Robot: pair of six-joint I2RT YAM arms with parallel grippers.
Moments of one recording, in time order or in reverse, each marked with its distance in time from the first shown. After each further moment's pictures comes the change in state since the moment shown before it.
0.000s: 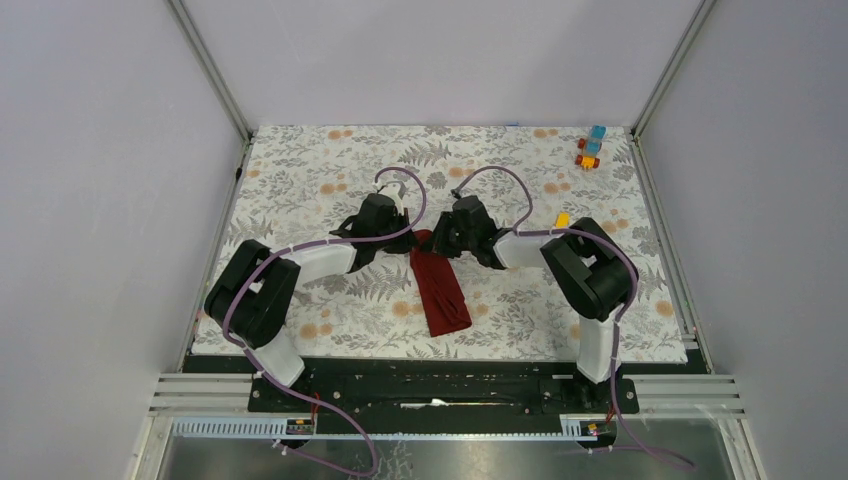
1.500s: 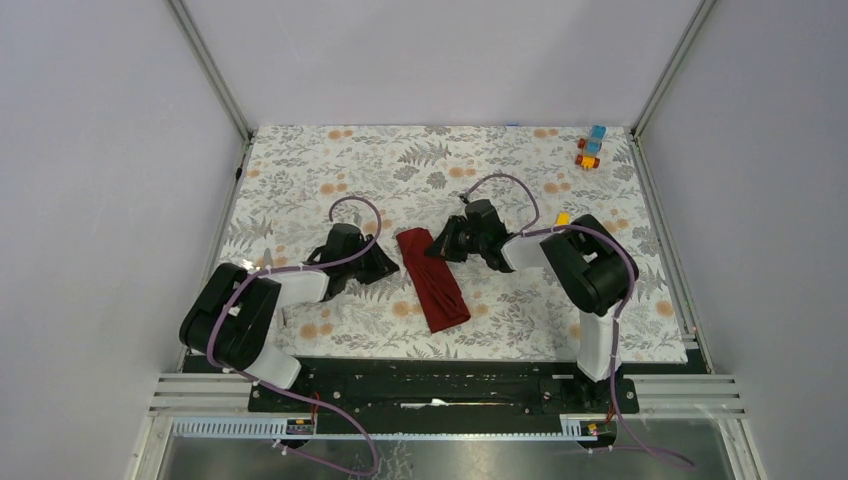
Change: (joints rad) left arm 0.132 -0.157 -0.341 0.109 0.092 -0.352; right arm -0.051 0.021 -0.068 0.106 -0.139 0.035
